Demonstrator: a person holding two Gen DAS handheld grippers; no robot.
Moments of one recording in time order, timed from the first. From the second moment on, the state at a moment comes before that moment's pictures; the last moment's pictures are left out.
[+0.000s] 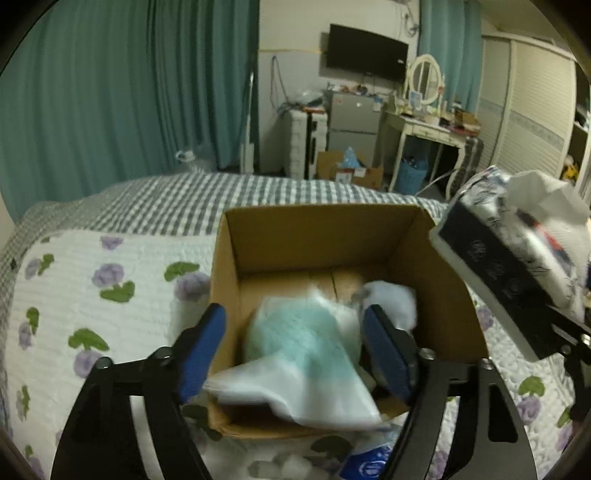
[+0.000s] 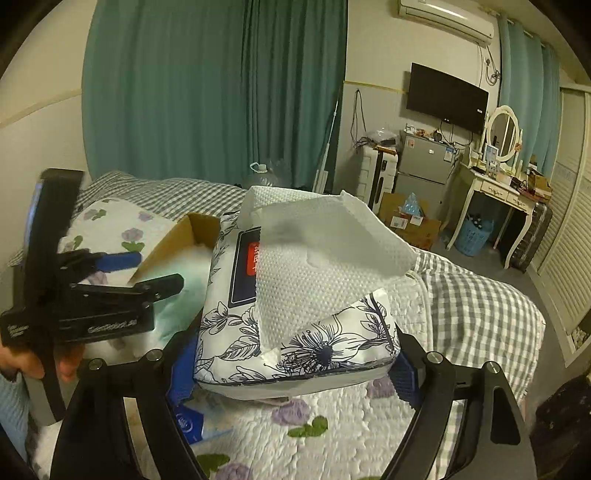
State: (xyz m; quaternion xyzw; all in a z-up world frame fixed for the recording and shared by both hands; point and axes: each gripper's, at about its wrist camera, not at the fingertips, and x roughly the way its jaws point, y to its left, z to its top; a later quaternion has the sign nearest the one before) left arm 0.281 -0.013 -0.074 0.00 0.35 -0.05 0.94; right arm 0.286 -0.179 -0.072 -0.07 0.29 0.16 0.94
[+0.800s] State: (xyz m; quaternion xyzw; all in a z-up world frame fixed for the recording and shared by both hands) left arm 0.199 0.052 -0.032 0.02 0.33 0.01 0.94; right arm 0.269 -0.137 -0.056 -0.08 0.28 0.15 0.94
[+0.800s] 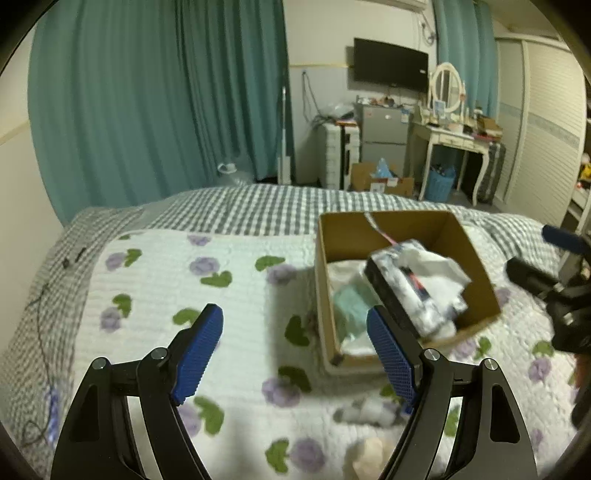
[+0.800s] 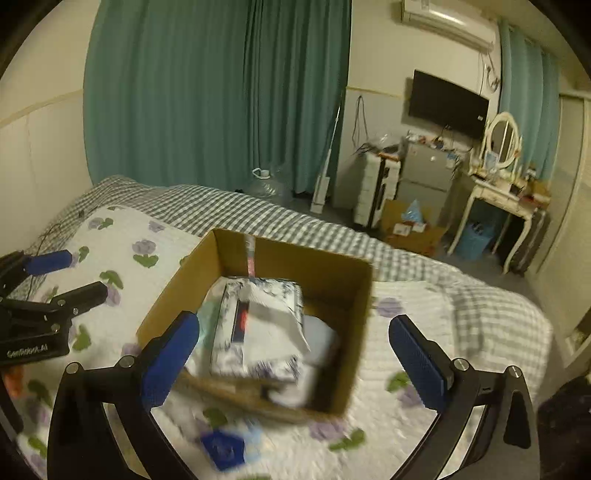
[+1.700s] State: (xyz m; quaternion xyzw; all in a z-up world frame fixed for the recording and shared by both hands) left arm 0.086 0.035 -0.096 -0.02 0.37 0.00 0.93; right arm 0.115 -0.120 -0.138 -0.09 0.37 0.20 0.90
